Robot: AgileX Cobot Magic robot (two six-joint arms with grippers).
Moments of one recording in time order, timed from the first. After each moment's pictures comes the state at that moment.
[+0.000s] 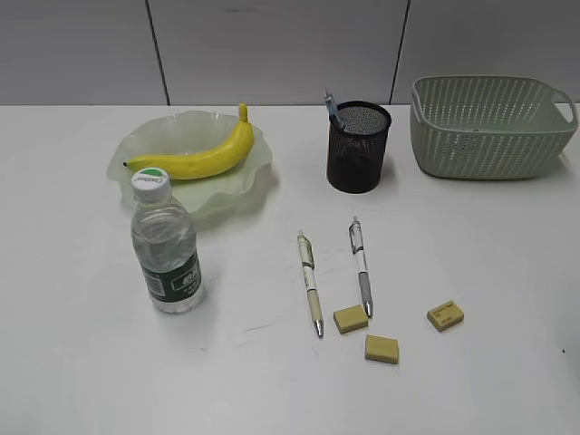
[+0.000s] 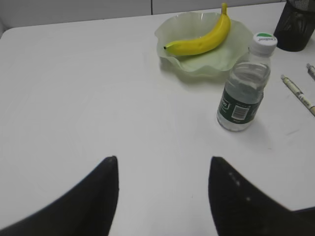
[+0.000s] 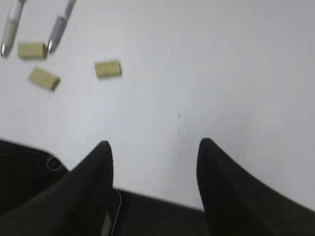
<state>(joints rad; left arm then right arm) -0.21 0.05 -0.54 0.02 1.05 -0.06 0.37 1.01 -0.84 -0.08 0.87 0.06</state>
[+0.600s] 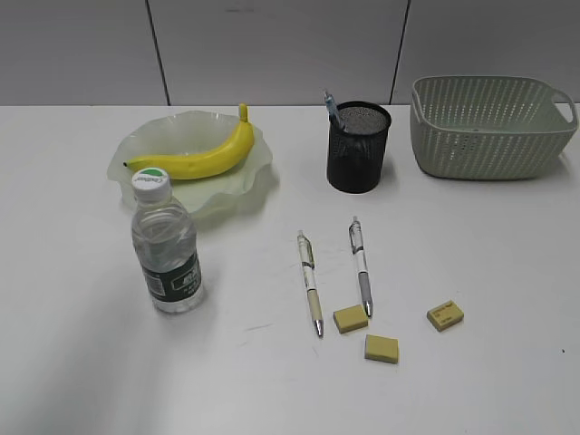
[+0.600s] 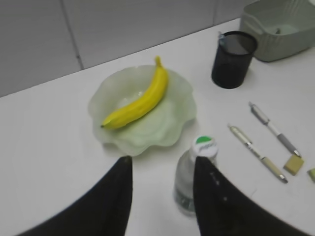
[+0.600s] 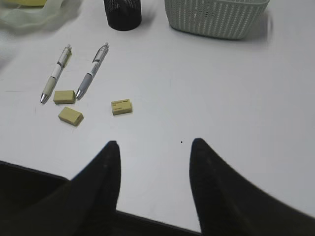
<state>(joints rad) -0.29 0.82 -0.88 -0.25 0.69 0.29 0.37 0.04 -0.52 -0.05 1.05 0.07</state>
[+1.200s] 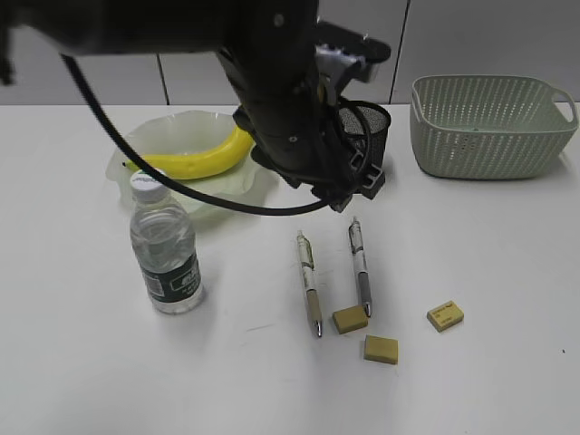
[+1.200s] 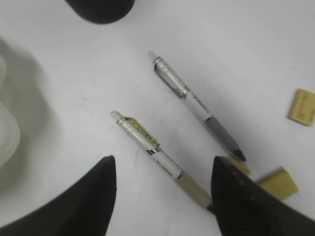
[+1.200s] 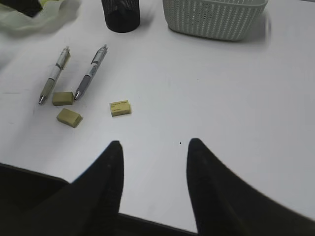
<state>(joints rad) -0.87 1.94 -1.60 0.14 0.85 -0.22 0.37 0.03 -0.51 -0.06 1.04 0.08</state>
